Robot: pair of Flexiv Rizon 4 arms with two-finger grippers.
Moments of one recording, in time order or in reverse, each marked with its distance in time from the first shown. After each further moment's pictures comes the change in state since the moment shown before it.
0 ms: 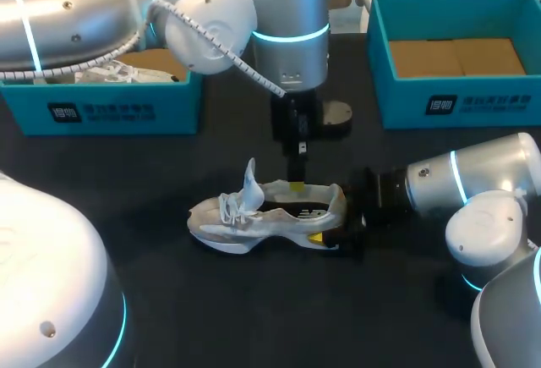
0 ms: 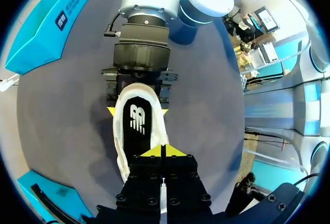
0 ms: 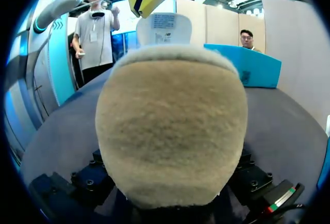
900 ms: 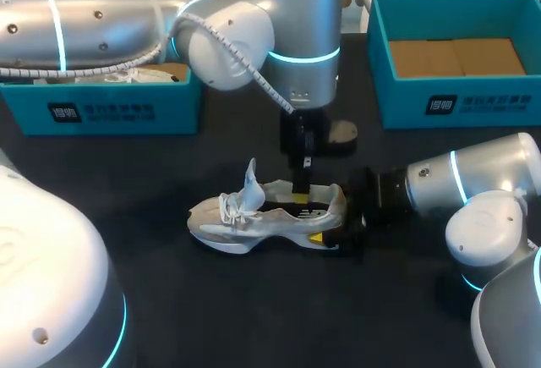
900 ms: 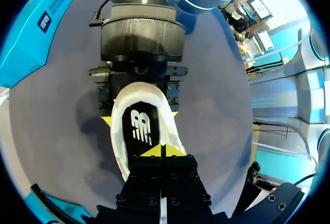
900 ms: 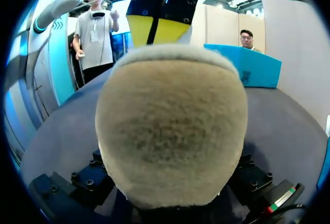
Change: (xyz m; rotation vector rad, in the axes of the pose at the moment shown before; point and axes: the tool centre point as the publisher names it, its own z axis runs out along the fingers) left arm -0.021 -0.005 0.044 -0.034 0.027 0.093; right arm 0.000 0.000 0.000 0.000 0.000 0.000
